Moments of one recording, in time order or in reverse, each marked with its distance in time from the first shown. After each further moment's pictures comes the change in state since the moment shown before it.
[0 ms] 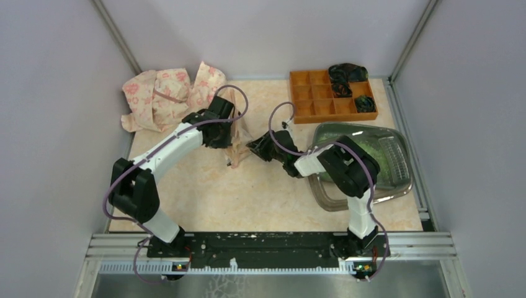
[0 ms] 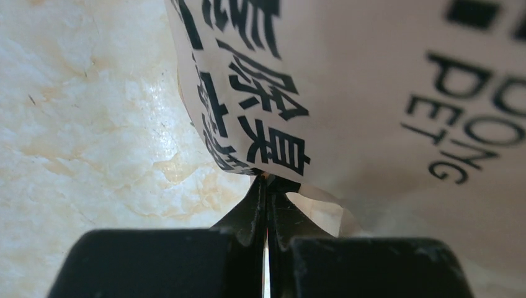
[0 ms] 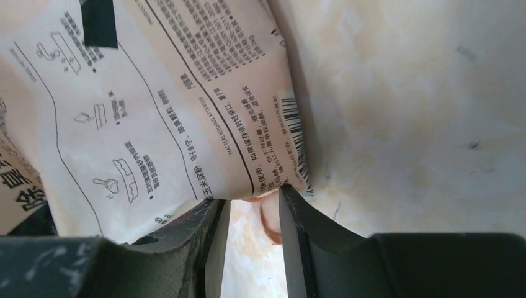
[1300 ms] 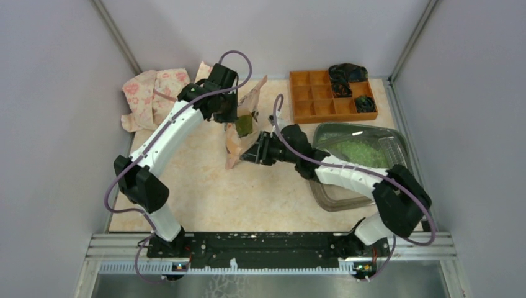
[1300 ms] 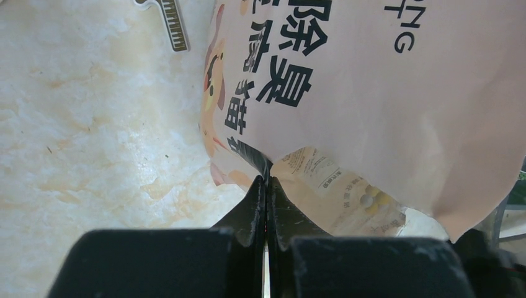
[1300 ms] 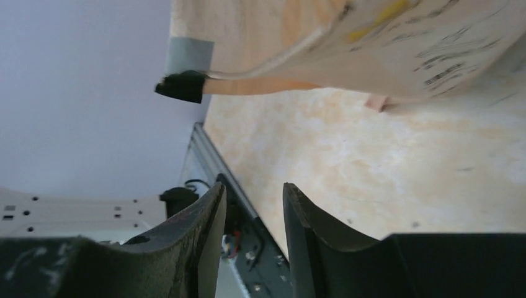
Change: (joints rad) left arm -0.030 0.120 0.490 -0.241 0.069 0.005; right arm 0.047 -0.543 -0.027 -0.482 -0.326 -0.477
